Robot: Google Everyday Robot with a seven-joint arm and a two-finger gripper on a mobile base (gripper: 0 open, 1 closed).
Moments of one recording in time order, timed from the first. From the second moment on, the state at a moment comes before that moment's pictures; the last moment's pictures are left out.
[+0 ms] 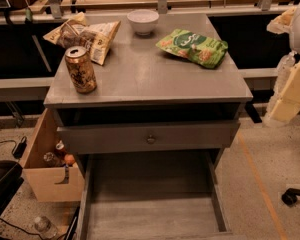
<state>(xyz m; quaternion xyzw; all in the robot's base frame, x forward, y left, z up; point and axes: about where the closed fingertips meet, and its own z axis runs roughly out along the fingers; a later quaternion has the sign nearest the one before) 0.436 -0.206 1.009 -0.60 0.77 -0.07 0.20</state>
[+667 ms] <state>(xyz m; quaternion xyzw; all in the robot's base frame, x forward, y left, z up) 0.456 -0.175 0.999 -0.59 0.76 -0.02 0.27</state>
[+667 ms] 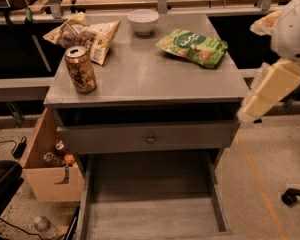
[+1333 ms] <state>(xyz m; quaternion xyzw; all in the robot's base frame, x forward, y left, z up) 0.534 -0.049 1.013 -0.59 0.65 0.14 0.46</state>
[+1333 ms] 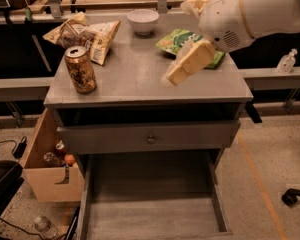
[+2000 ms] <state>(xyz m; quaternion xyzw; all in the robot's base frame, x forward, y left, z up) 0.558 0.070 1.012 -0.56 0.57 0.33 0.51</state>
